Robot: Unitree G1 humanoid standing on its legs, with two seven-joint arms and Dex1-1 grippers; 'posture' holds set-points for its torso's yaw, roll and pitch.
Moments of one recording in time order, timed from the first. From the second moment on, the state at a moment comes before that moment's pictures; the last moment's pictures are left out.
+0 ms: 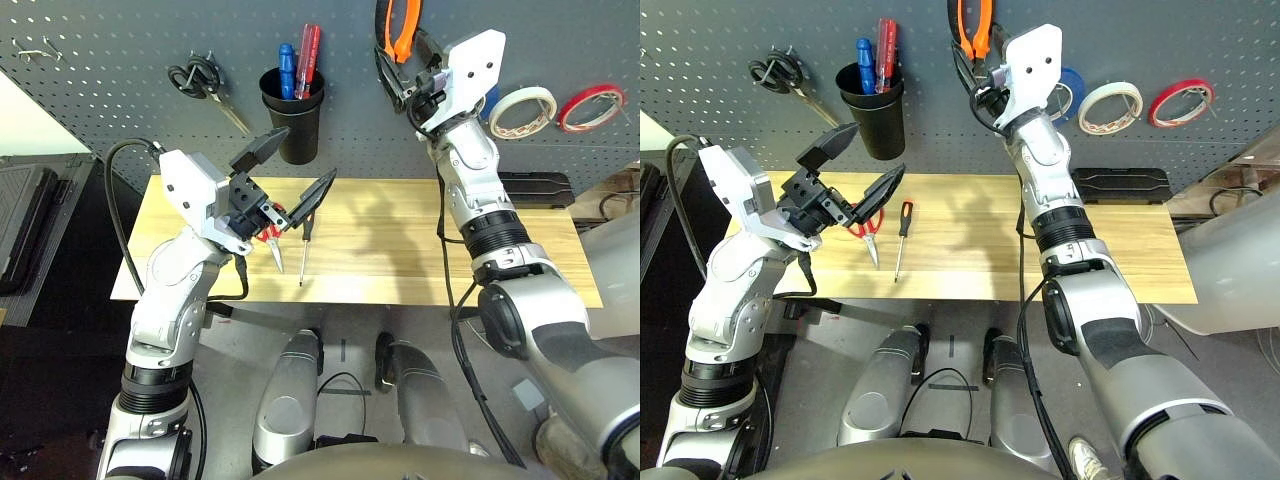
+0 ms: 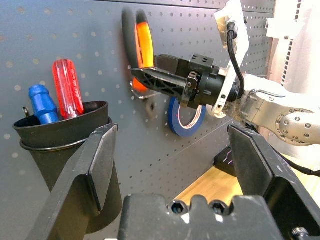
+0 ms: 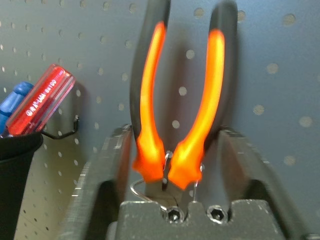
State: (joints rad) left arm -0.25 0.37 0.04 -0.42 -0.40 0.15 -0.59; right arm -0.97 -0.15 -0.05 0.76 0.12 -0.46 0.34
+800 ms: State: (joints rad) left arm -0.18 0.36 0.02 -0.35 -0.35 0.09 -0.59; right arm -0.47 -0.35 -0.01 0.28 0.19 -0.40 0.63
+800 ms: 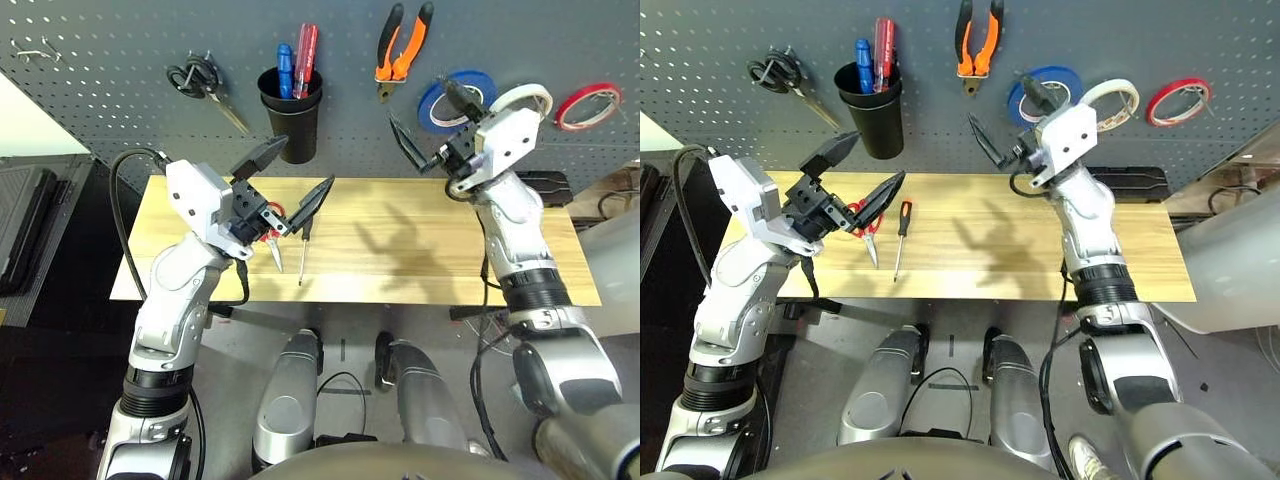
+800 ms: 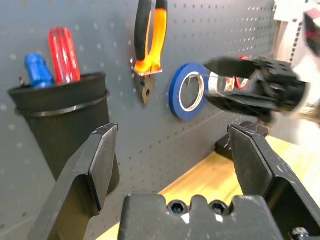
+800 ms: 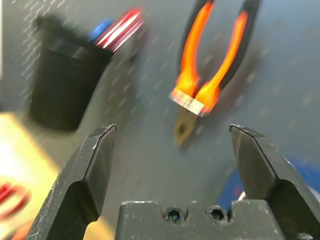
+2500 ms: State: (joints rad) left arm -0.65 0.08 -0.09 0.73 0.01 0.40 -0.16; right arm -0.31 -0.52 0.22 0.33 -0.04 -0.10 0.89
